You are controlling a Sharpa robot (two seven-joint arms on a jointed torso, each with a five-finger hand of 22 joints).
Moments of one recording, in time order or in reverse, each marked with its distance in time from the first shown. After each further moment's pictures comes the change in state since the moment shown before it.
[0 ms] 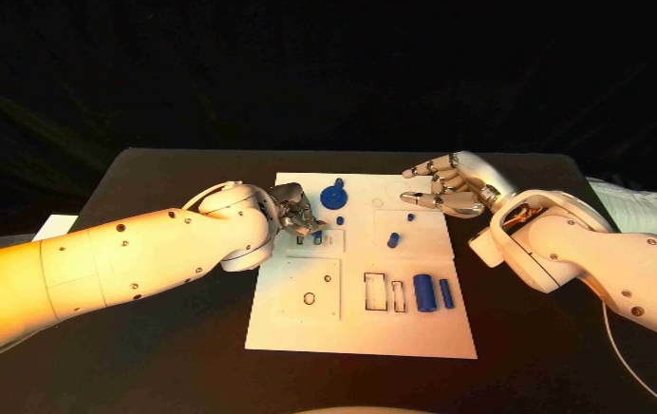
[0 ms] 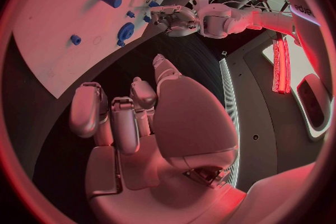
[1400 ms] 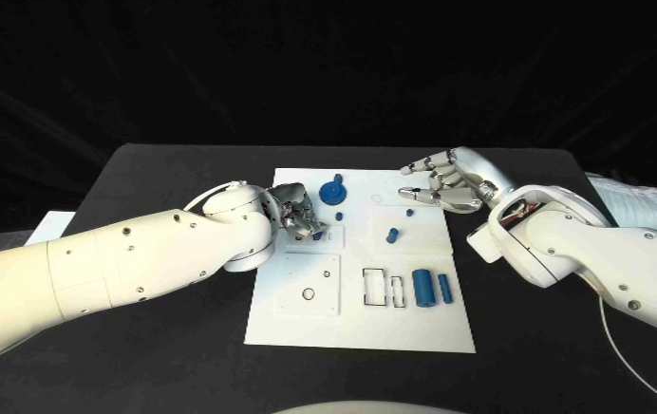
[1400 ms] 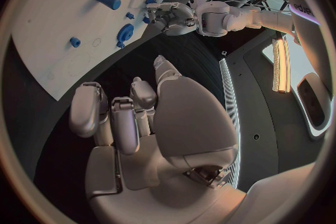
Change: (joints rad) left arm -0.021 0.017 0.005 -0.012 -0.071 0.025 0.005; left_hand -0.011 -0.047 0.032 -0.027 -0.035 0.023 -0.009 0.002 0.005 0.016 -0.009 0.018 0.021 0.000 0.000 0.000 0.000 -0.015 0.005 -0.006 0.005 0.000; right arm -0.001 0.001 0.000 -0.001 0.006 0.007 0.001; right_hand -0.012 0.012 -0.007 0.007 0.000 0.004 0.004 0.000 0.000 0.000 0.000 0.000 -0.002 0.000 0.000 0.000 0.001 0.000 0.000 0.000 -0.004 -0.004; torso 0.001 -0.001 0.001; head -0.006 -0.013
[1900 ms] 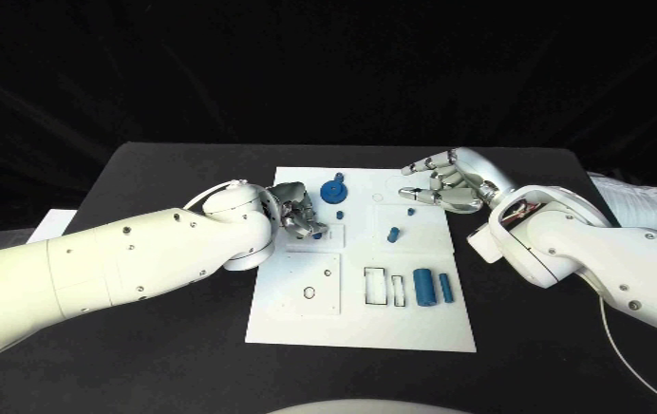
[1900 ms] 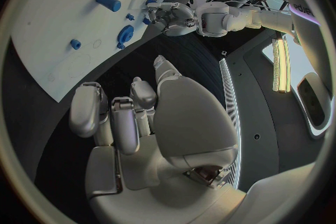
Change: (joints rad) left arm -0.002 -0.005 -0.001 0.001 -0.015 0.004 0.003; left_hand -0.005 -0.027 -0.011 -0.011 0.000 0.018 -0.003 -0.004 -0.001 0.005 0.002 0.005 0.007 0.000 0.000 0.000 0.001 0.000 0.002 -0.002 0.004 0.000; right arm -0.003 0.003 0.000 -0.003 0.002 0.004 0.002; right_hand 0.000 0.000 0.000 0.000 0.000 0.000 0.000 0.000 0.000 0.000 0.000 0.000 -0.002 0.000 0.000 -0.004 0.000 0.000 0.000 0.000 0.000 -0.003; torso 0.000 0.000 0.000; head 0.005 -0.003
